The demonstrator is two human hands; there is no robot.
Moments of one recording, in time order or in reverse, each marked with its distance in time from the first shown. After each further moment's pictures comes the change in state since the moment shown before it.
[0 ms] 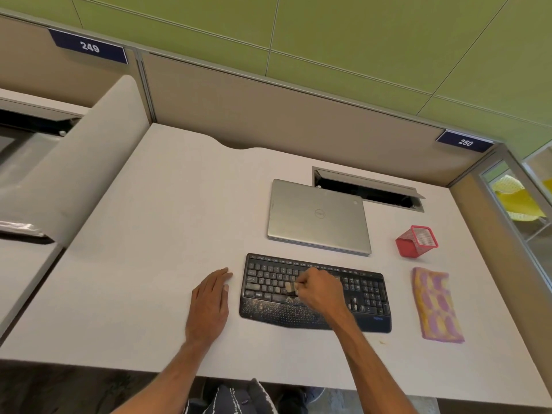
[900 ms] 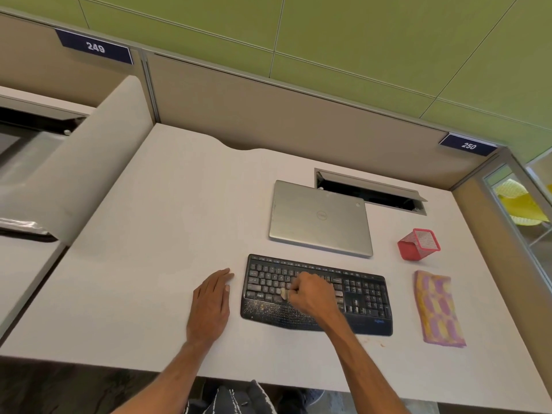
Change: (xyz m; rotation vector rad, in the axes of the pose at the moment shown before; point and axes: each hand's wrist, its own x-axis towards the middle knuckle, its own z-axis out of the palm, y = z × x) left_hand 0.000 0.001 -0.002 0.013 -0.005 0.002; right_hand 0.003 -0.016 0.013 -0.038 -0.061 0.012
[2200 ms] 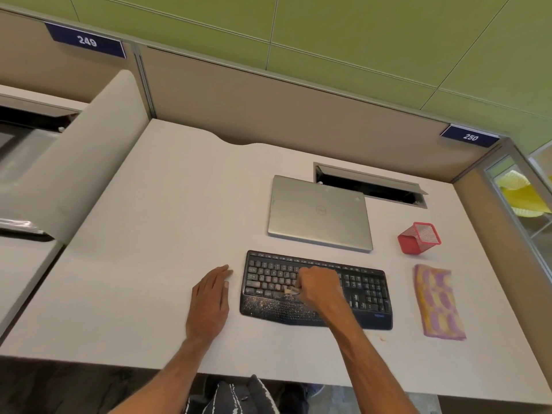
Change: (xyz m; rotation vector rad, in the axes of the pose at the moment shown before) left_hand 0.000 0.000 0.001 0.007 -0.007 -0.013; right_hand 0.001 0.010 -0.016 -0.281 0.015 -0.106
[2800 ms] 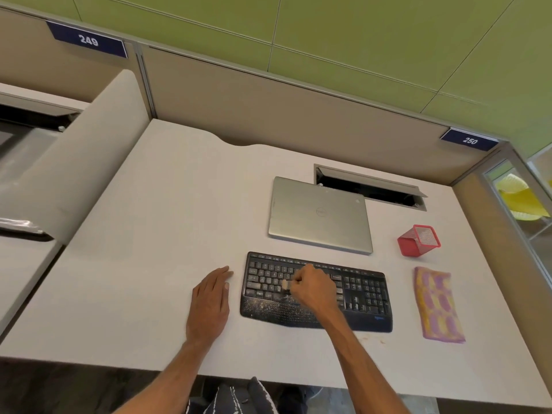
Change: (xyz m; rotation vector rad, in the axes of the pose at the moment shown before) left_hand 0.000 0.002 -0.002 -0.017 0.005 -0.004; right_hand 0.003 -0.016 0.006 0.385 0.051 0.226
